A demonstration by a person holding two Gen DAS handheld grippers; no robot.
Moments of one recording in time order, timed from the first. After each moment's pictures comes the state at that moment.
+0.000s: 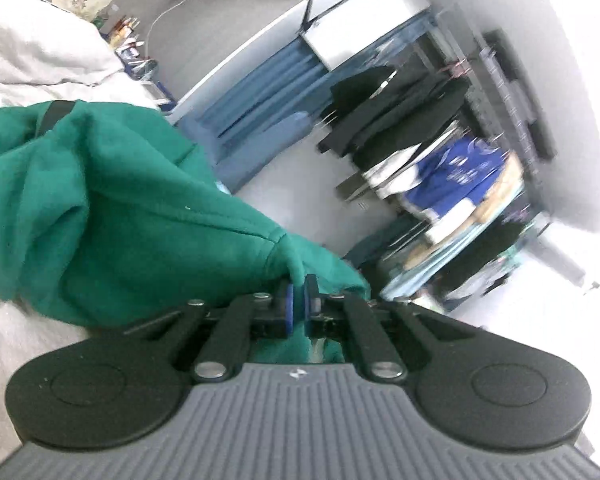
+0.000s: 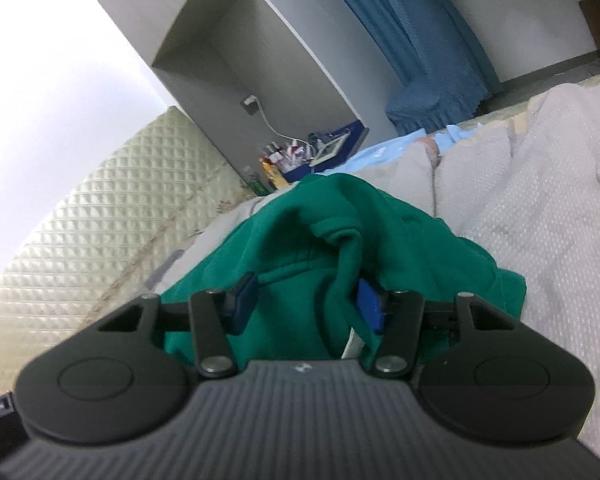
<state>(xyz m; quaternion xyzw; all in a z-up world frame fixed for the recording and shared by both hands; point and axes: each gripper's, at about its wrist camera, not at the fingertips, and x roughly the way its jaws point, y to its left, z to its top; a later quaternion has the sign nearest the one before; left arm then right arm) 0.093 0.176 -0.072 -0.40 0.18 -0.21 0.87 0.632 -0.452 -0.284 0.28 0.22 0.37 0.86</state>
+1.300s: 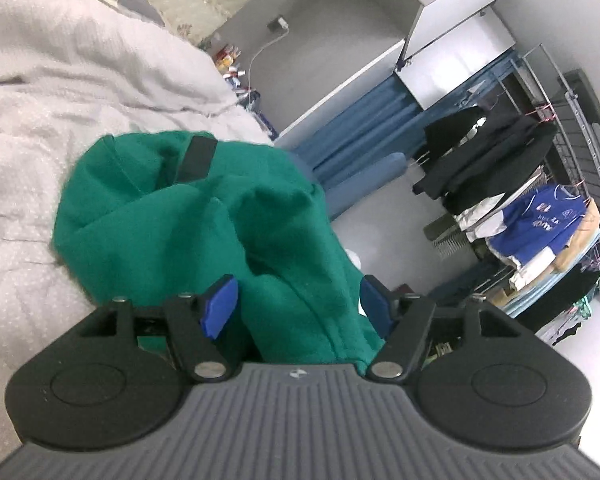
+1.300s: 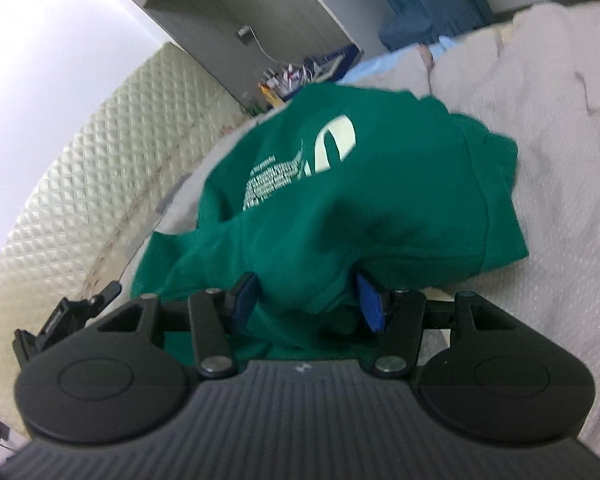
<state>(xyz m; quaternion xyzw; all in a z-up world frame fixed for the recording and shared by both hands) 0.090 0.245 -0.096 -0.41 0.21 -0.05 0.89 0.571 -0.447 -0.309 0.26 0.34 0.39 0.82</state>
